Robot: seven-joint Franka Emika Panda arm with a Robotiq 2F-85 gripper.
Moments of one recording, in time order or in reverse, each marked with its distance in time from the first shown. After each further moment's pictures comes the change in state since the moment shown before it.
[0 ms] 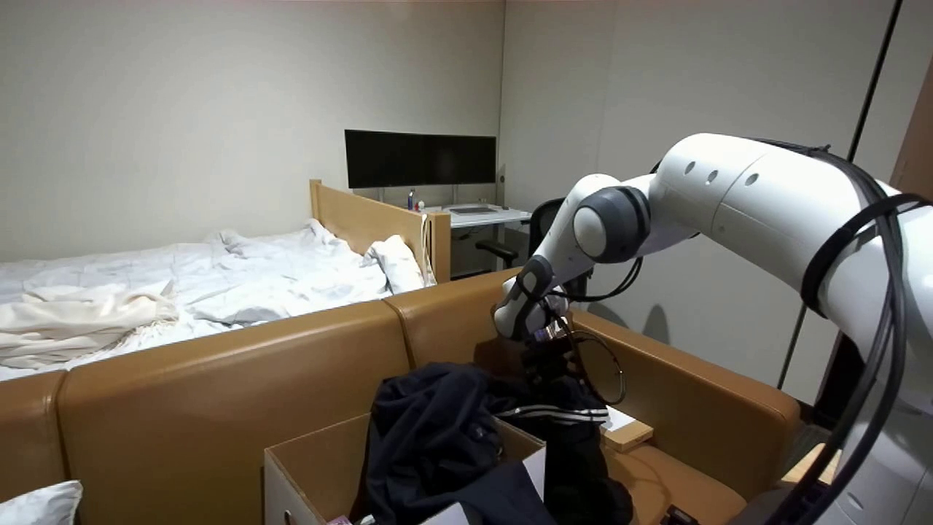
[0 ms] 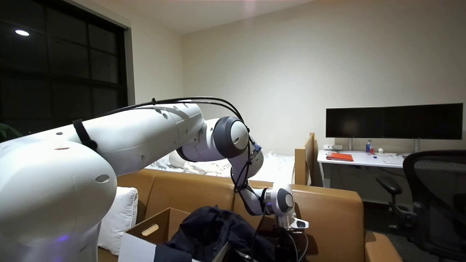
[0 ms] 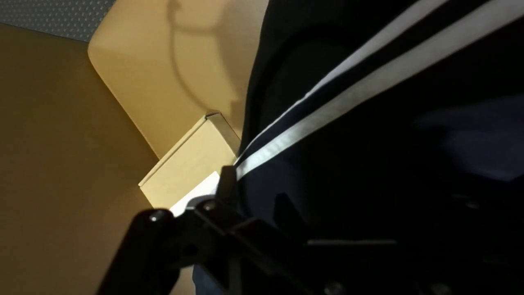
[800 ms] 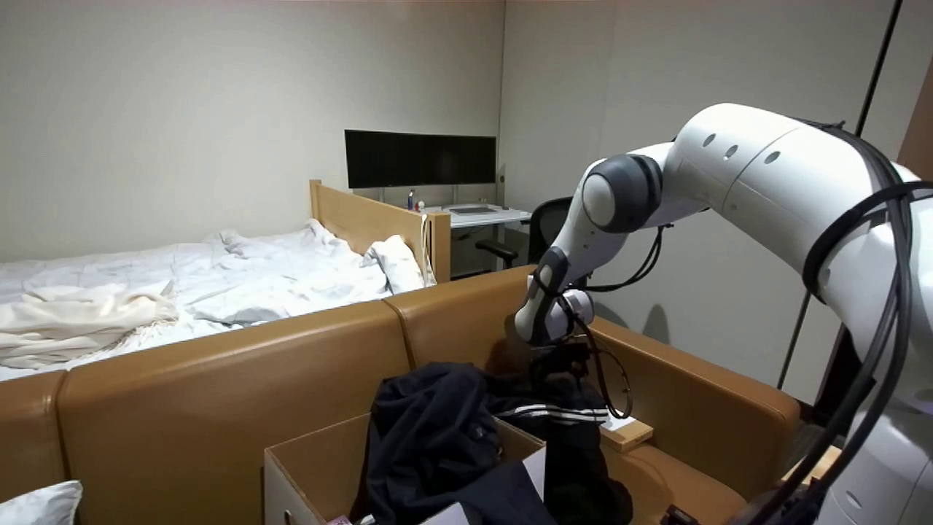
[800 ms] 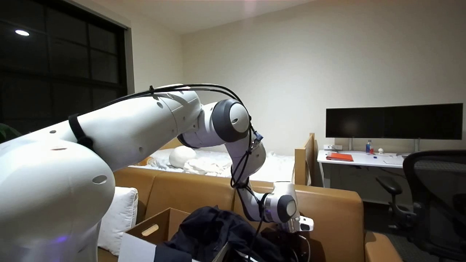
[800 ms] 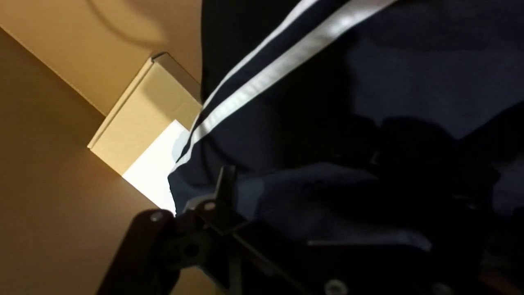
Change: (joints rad) arm -0.023 -0.130 -0.008 -0.292 0.074 0.482 0.000
